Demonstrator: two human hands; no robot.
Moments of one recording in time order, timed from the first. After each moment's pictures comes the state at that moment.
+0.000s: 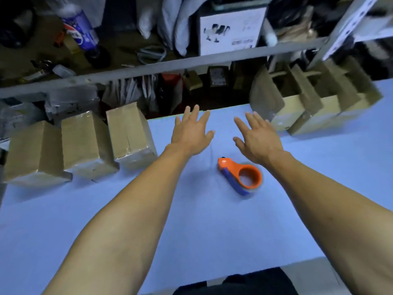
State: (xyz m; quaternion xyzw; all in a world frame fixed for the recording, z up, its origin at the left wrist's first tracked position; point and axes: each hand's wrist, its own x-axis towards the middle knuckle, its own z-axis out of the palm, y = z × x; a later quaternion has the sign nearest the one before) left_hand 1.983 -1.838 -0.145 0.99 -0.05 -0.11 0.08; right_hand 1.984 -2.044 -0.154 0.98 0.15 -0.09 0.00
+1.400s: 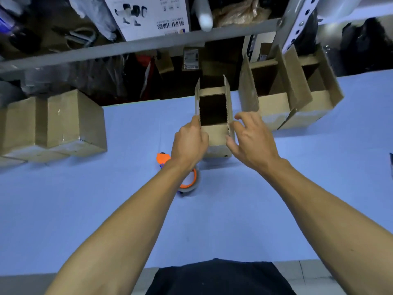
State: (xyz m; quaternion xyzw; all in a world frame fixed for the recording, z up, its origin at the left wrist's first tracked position) left_hand 2.003 -2.067 -0.174 0.96 0.12 -0.02 0.25; right_hand 2.032 -2.246 -0.187 0.95 0.27 0.08 -0.14
